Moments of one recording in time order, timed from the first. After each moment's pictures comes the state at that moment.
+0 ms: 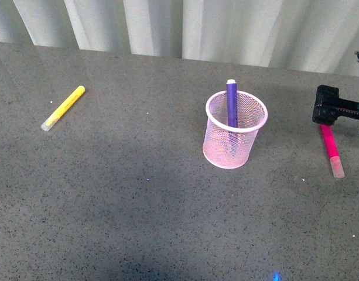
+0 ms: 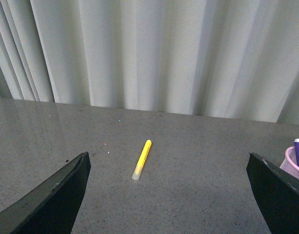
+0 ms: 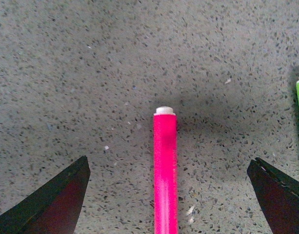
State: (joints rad) left arm 0.00 0.00 0.01 0.00 0.00 0.00; right arm -0.04 2.13 1.03 0.17 0.01 0.19
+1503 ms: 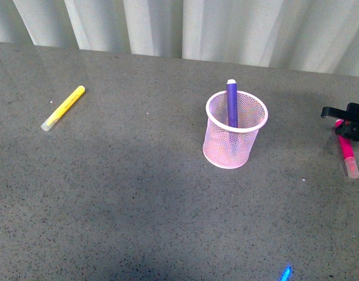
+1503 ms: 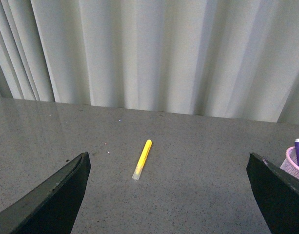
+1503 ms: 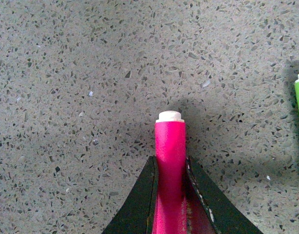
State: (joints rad) left arm 0.00 0.00 0.01 0.00 0.00 0.00; right arm -0.11 2.23 1.04 0.32 -0.04 0.17
